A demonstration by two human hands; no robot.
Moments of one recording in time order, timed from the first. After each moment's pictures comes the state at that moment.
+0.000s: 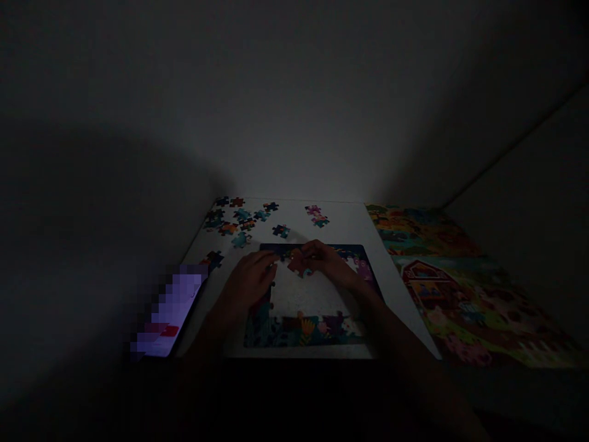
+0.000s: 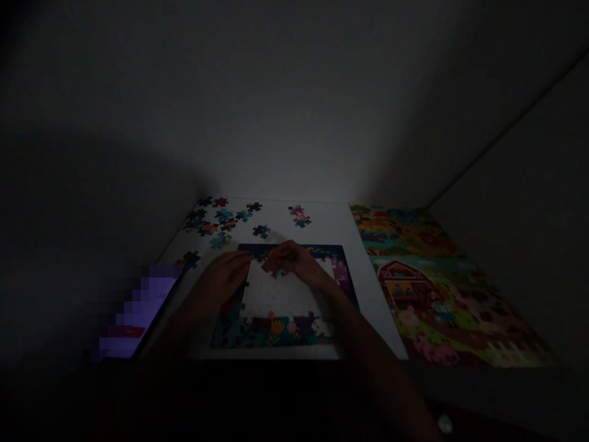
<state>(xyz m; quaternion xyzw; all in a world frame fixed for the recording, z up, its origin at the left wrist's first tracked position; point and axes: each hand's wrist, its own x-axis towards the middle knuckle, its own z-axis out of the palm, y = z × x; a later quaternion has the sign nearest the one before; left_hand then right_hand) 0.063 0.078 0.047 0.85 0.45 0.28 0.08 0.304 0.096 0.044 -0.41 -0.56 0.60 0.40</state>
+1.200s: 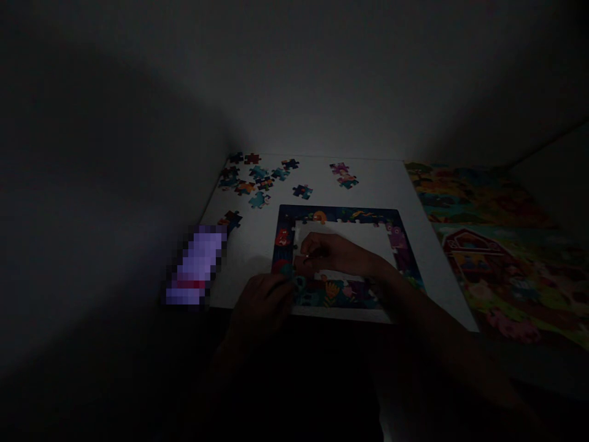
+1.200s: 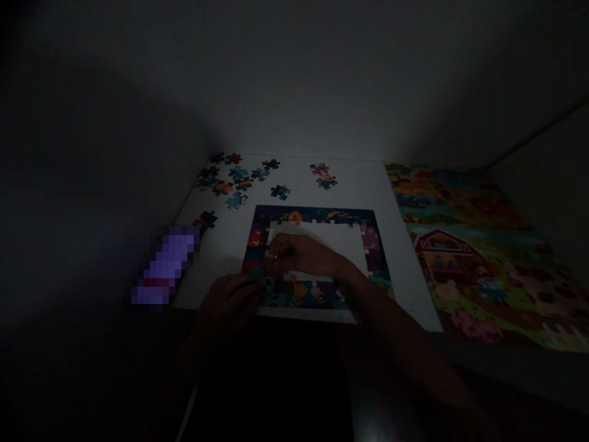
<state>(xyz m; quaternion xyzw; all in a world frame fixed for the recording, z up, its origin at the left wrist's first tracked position) 0.045 -0.041 0.030 0.85 0.41 0.32 0.01 0.272 0.059 0.059 -0.33 -0.64 0.67 0.18</state>
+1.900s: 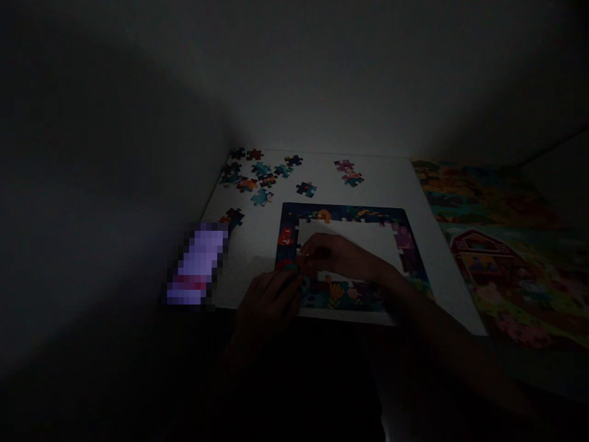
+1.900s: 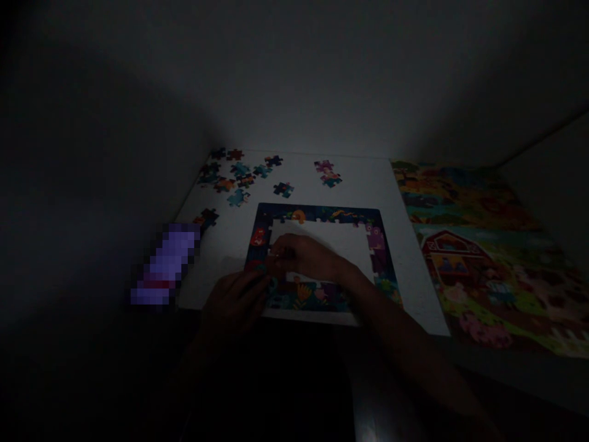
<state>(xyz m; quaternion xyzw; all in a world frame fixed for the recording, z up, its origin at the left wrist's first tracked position) 0.053 -0.042 0.026 0.86 0.44 0.27 -0.05 0.268 0.057 0.051 -0.35 -0.70 0.60 0.19</state>
